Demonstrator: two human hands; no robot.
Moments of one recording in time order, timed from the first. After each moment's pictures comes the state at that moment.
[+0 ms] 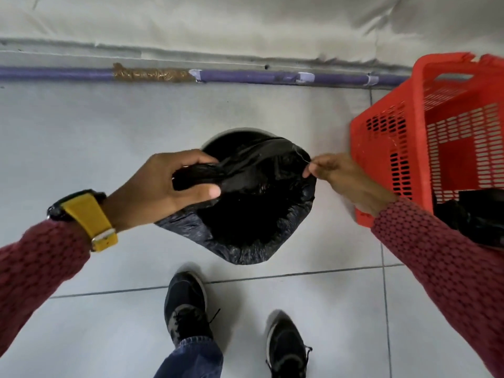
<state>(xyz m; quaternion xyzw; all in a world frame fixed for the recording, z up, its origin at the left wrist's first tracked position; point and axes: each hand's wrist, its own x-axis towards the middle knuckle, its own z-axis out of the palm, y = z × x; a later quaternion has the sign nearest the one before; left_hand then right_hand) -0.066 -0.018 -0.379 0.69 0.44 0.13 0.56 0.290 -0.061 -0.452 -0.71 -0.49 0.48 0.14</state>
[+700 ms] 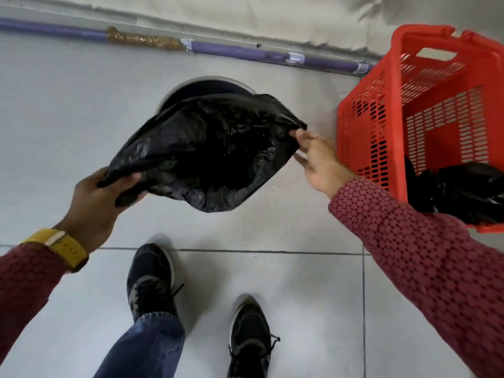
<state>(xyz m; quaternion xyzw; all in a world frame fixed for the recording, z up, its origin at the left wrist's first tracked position) -0.094 -0.165 -0.466 0.24 0.66 0.37 0.61 0.286 -0.105 -0.484 -0.71 -0.19 0.55 0.41</state>
